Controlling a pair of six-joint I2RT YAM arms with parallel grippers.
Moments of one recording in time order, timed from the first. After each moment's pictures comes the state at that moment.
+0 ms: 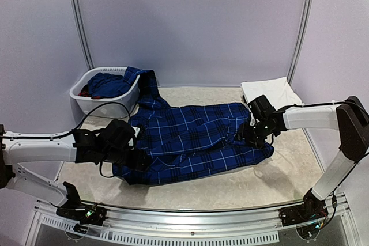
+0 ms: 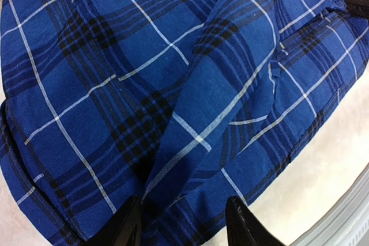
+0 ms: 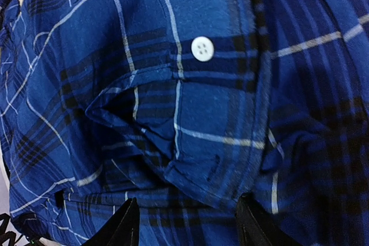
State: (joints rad) left arm -0.91 1.20 0.65 -0.40 -0.17 -0.53; right arm 0.53 1.64 0.93 -0.34 -0.10 0.82
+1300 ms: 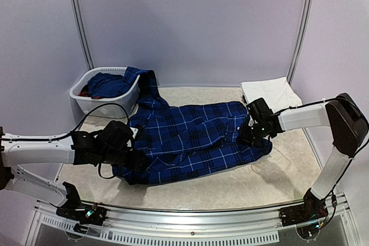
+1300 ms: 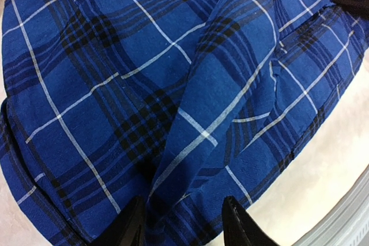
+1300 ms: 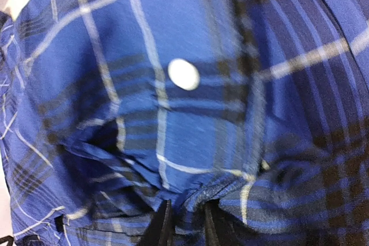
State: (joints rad) left arm -0.91 1.17 0.62 -0.38 -0.17 -0.53; right arm 0.51 1.72 0.91 -0.21 -0.09 0.85
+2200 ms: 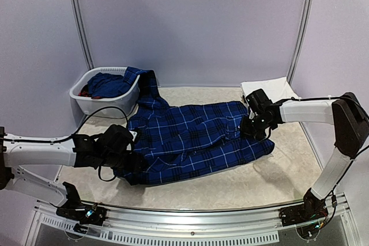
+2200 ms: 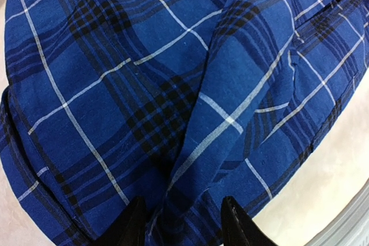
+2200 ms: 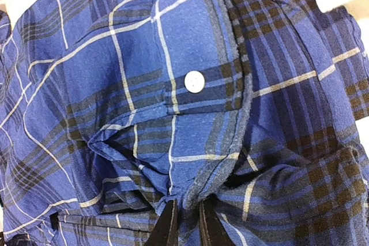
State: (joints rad) left arm -0.91 1.18 0.58 -0.35 -0.19 -0.54; right arm 0.51 1.70 1.04 -0.40 0.00 0.76
